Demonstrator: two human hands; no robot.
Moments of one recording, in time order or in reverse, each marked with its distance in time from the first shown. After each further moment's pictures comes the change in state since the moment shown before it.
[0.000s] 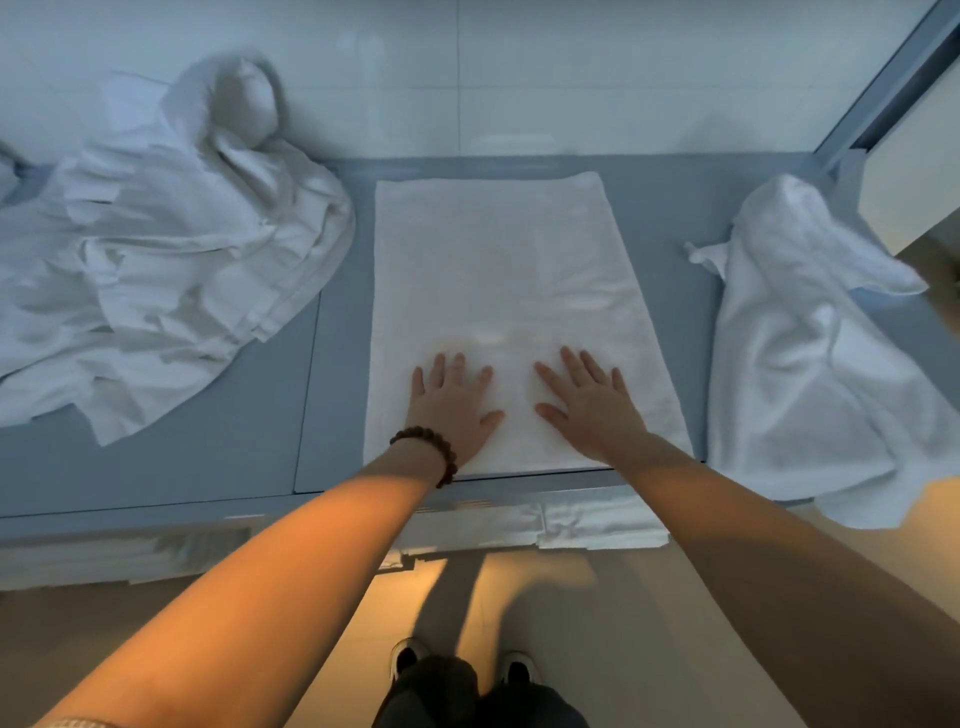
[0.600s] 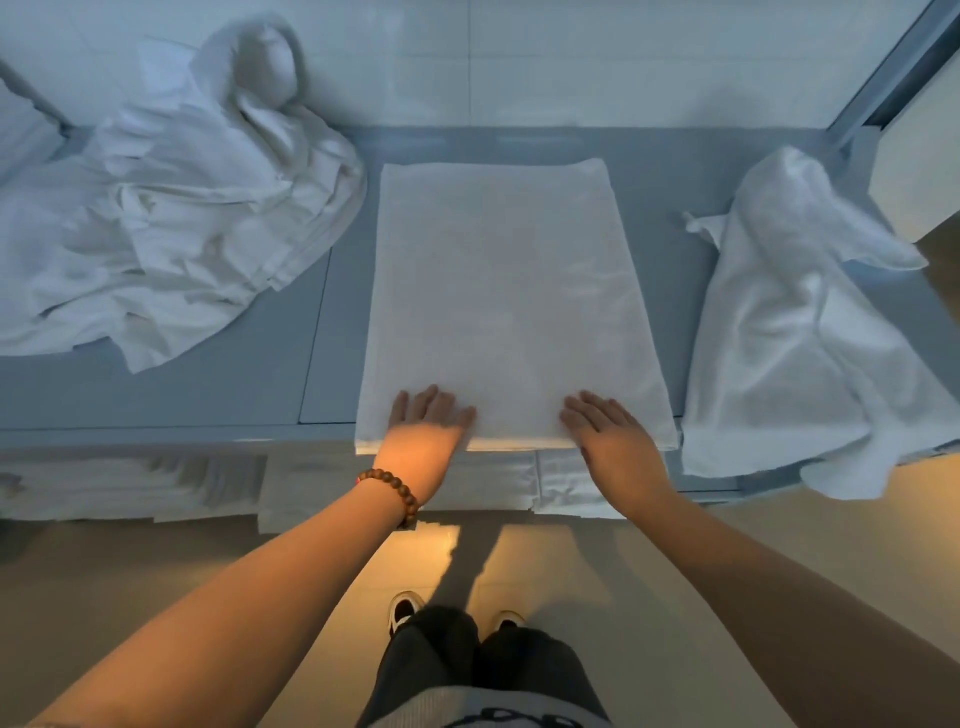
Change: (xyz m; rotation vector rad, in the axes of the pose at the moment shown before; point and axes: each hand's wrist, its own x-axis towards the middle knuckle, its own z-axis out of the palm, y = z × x) left_hand -0.101 0.013 0.041 0.146 0.086 0.055; right_hand -0.110 0.018 0.041 -0.029 0.422 -0.260
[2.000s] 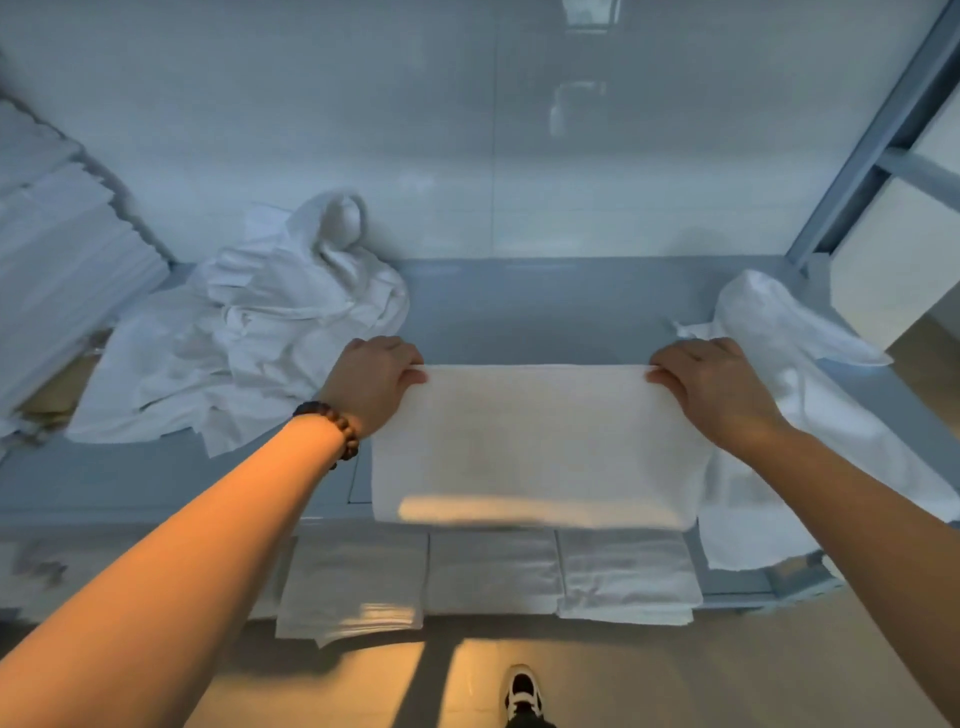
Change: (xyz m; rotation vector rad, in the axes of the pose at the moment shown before) left_hand 0.000 -0.108 -0.174 -0.180 0.498 0.042; right_hand 0.070 0.044 -0.168 -0.095 0.358 -0.085
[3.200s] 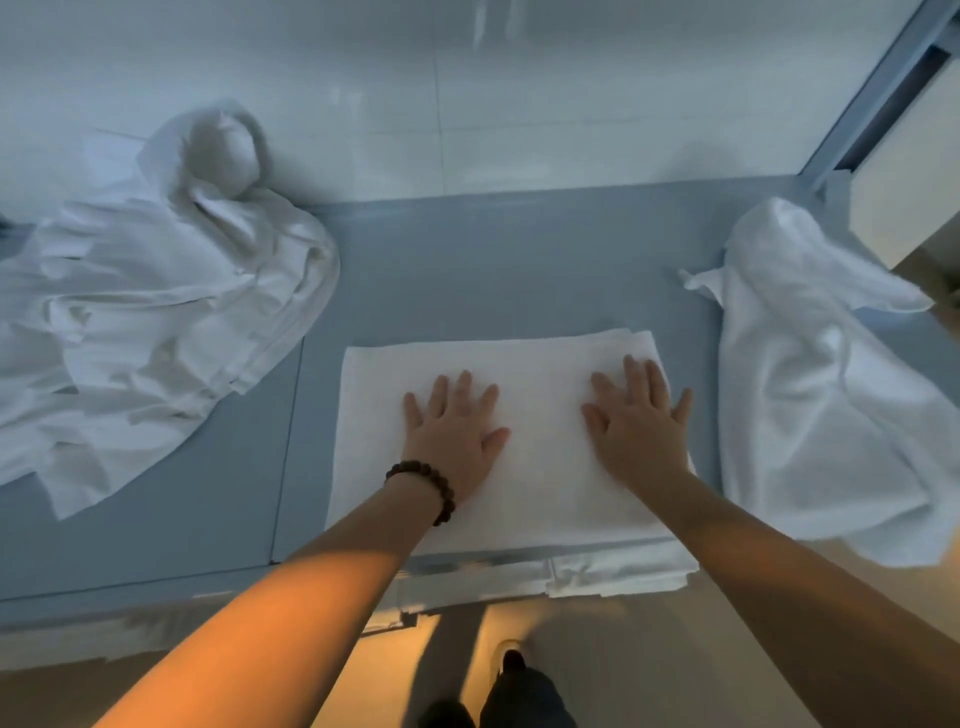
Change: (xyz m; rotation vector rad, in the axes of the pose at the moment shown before) left_hand 0.042 0.048 0.207 0.037 -0.454 -0.137; right_hand -0.022 -0.012 0.189 -0.052 -0.497 0.640
